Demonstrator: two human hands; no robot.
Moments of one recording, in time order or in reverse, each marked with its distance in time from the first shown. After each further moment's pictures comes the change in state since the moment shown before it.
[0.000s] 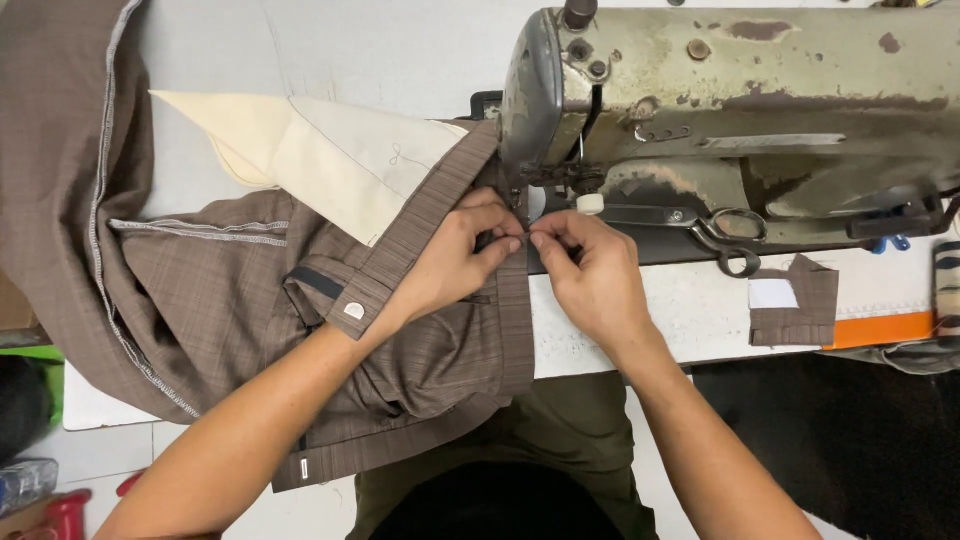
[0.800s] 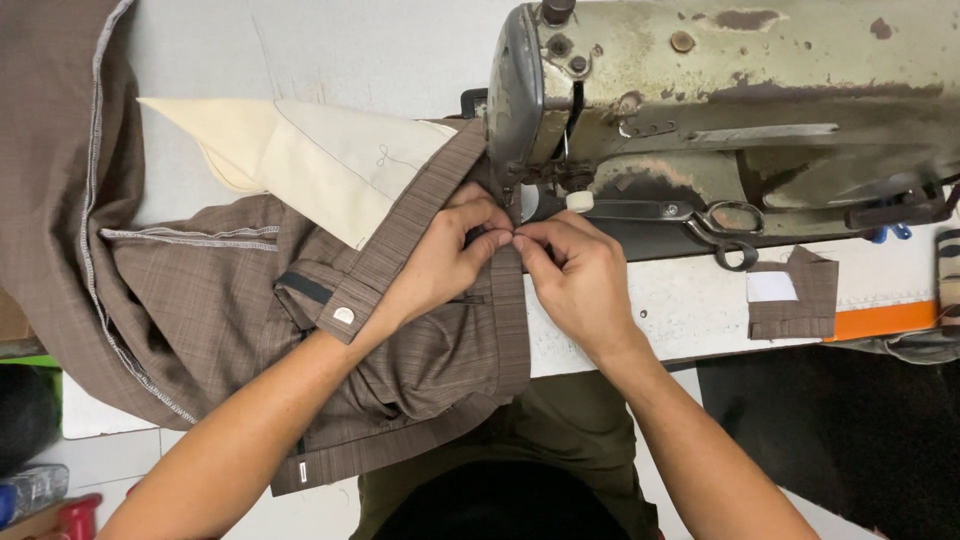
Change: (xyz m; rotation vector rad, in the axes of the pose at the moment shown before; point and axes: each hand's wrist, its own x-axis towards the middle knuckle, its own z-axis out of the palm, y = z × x) left_hand 0.005 0.017 -0.008 0.011 0.010 -0.057; right_hand -0.004 -0.003 0.011 0.046 0.101 -0.195
